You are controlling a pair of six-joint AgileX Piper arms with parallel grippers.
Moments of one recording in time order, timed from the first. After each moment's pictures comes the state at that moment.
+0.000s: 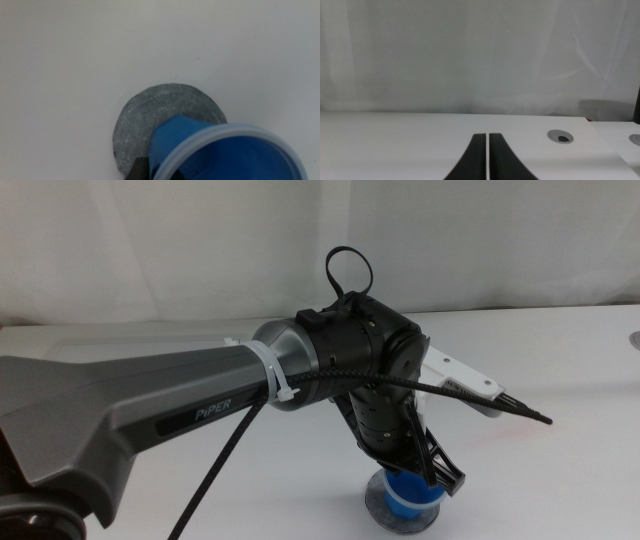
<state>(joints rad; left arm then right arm) -1.00 2.05 -1.59 -0.01 0.96 -0.04 0.08 0.12 -0.01 0.05 -0.01 -0.12</state>
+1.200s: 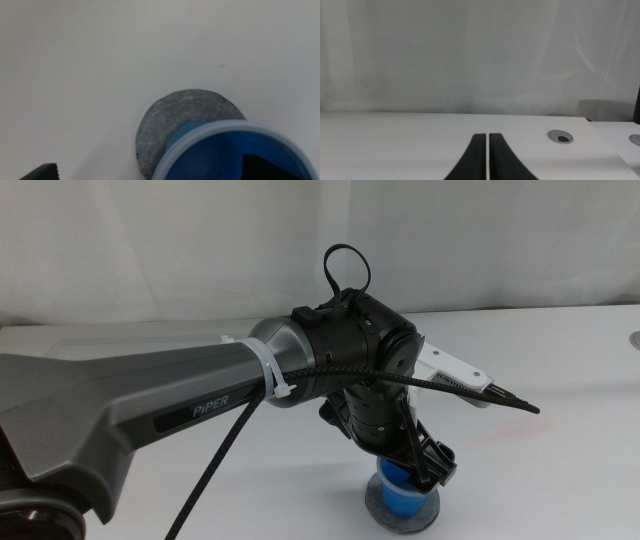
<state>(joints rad) -0.99 2.05 -1.59 0.04 0.95 -0.10 0.08 0.12 -0.01 0.05 -0.01 -0.13</state>
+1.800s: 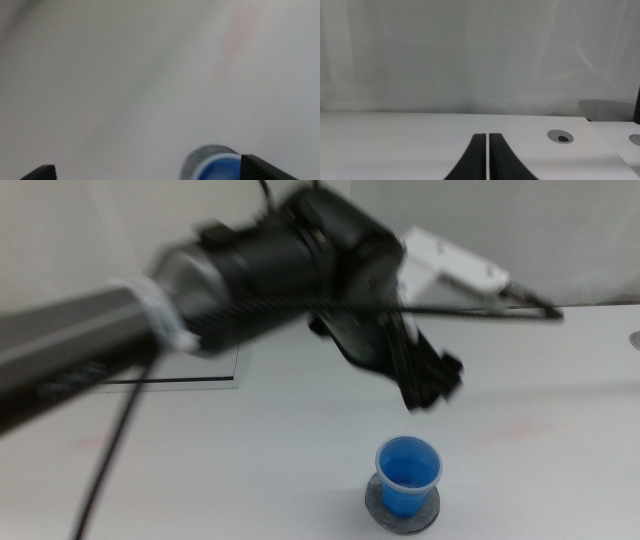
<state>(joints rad) -0.99 1.87 -1.66 0.18 0.95 -0.12 0.08 0.12 -0.01 0.05 -0.01 -0.12</state>
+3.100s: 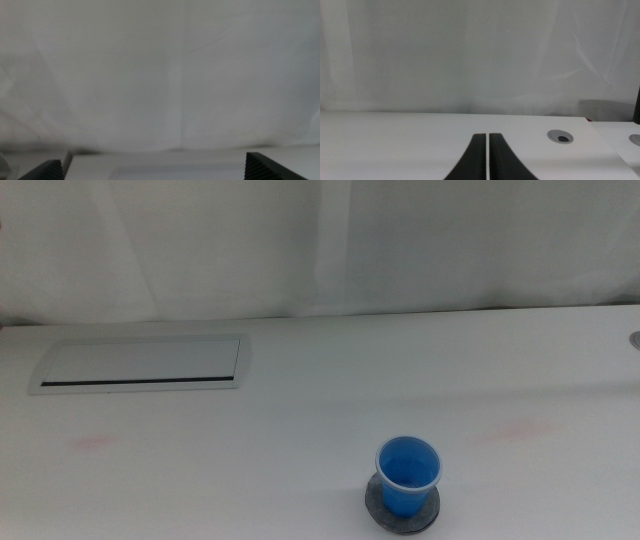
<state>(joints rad) -0.07 1.01 -1.09 0.09 0.52 0.00 0.08 0.12 -0.01 0.05 -0.01 -0.13</state>
